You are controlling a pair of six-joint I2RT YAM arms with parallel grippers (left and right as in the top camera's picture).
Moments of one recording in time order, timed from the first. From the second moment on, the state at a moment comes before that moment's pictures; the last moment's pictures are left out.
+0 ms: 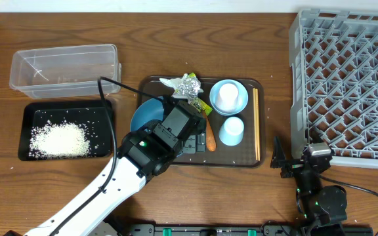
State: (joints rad) left arm -0.73 1.26 1.03 -0.80 -0.17 -0.62; right arm 0.19 0.01 0.01 -0.07 0.04 0.06
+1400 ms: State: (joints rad) left arm -0.72 1.26 1.03 -0.88 -0.14 -0.62; right arm 0.19 0.01 0.01 -0.07 0.04 0.06
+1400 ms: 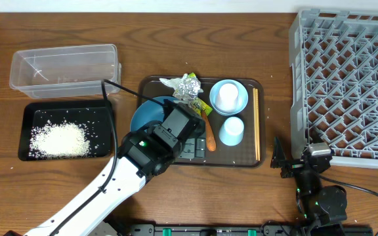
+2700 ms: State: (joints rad) left arm 0.00 1.26 1.05 -0.99 -0.13 -0.62; right arm 0.19 0.02 0.02 0.29 -0.20 0.47
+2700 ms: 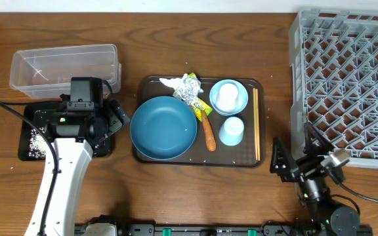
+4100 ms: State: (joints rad) left arm 0.00 1.26 1.05 -0.99 -0.12 -0.62; right arm 0.19 1.14 0.75 -0.22 -0.78 0.40
